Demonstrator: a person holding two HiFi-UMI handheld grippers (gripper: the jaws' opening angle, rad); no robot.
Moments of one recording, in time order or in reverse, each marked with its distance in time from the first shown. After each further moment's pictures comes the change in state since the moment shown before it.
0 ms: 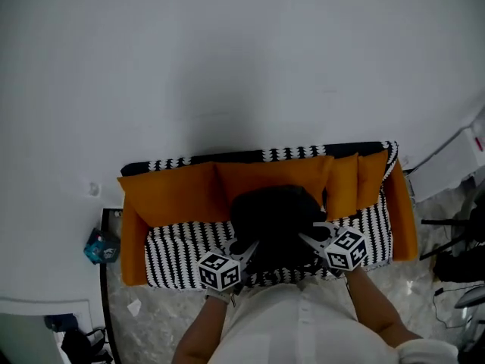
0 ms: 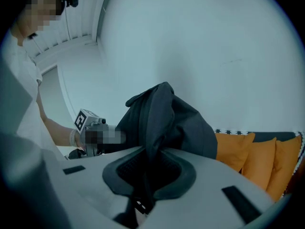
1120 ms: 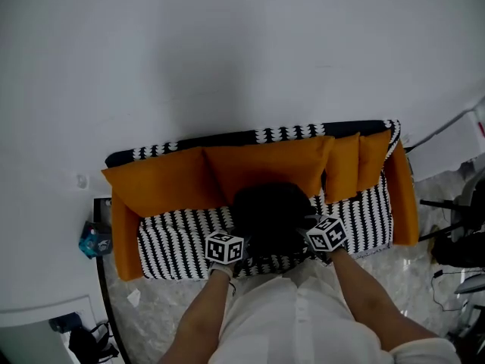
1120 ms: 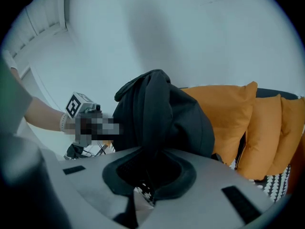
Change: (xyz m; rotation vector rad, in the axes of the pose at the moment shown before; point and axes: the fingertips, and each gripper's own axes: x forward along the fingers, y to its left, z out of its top) left arm 0.072 0.094 -0.109 -0.137 0.322 0.063; right arm 0.079 -0.070 -0.123 0.179 0.282 -0.063
